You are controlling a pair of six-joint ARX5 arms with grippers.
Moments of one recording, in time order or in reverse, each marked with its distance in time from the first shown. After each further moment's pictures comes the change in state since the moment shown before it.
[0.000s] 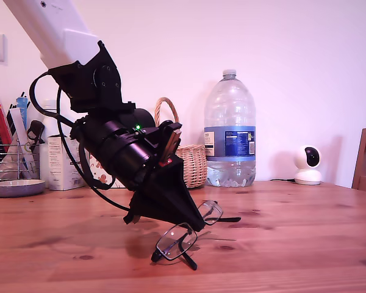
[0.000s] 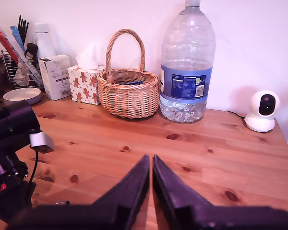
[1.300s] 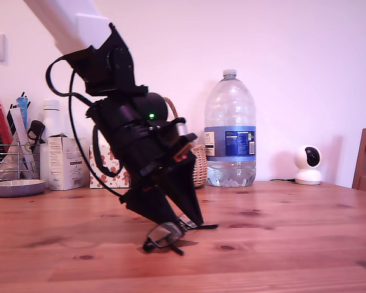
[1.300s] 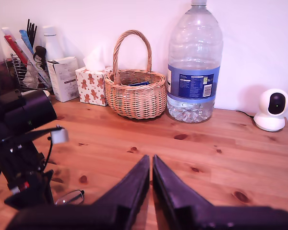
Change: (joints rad) left arm -0.040 0.000 0.109 -0.088 -0.299 -0.033; right arm 0.000 0.000 0.000 0.003 -0.025 0.026
